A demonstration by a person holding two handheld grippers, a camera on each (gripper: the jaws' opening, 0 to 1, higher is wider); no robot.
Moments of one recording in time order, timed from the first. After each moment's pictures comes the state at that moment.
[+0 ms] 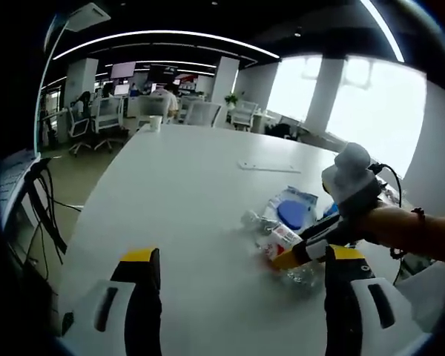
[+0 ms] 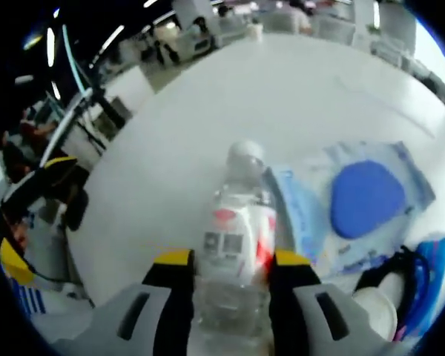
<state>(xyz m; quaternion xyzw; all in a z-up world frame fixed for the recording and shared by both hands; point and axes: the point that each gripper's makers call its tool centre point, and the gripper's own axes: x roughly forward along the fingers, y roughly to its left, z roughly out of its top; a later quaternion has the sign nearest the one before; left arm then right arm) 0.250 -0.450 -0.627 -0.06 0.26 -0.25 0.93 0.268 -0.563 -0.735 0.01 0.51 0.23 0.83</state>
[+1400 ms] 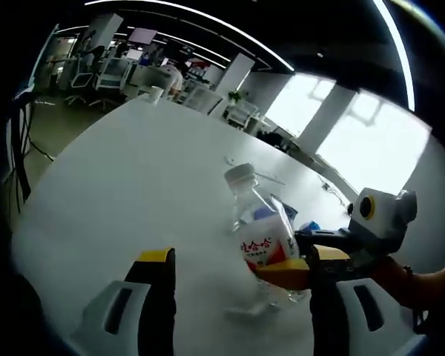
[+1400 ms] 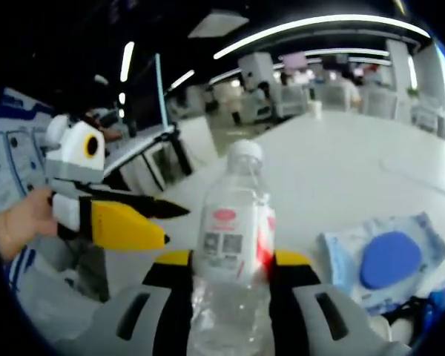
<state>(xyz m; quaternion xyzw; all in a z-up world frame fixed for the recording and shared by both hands) 0.250 -0.483 -0.645 -0.20 0.30 -0.29 0.89 0.252 -0.517 -0.664 0.03 0.28 0.39 0.88</state>
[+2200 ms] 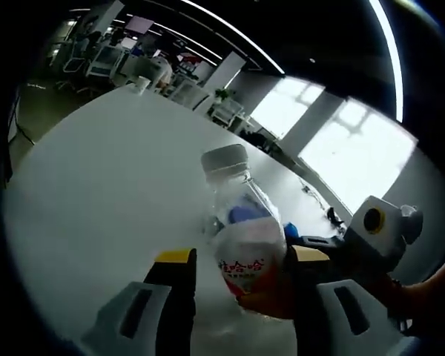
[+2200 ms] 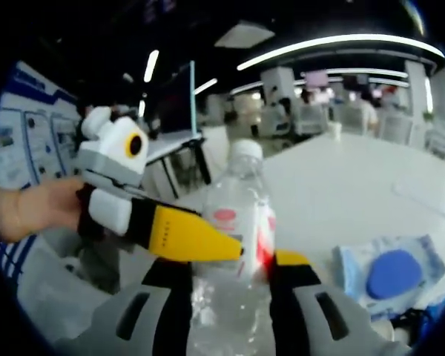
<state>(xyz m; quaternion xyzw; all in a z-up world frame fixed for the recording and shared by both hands) 0.242 -0.508 -0.635 -0.24 0.29 -0.33 0.86 0.229 -0.502 -0.645 0.00 0.24 0.43 0.87</state>
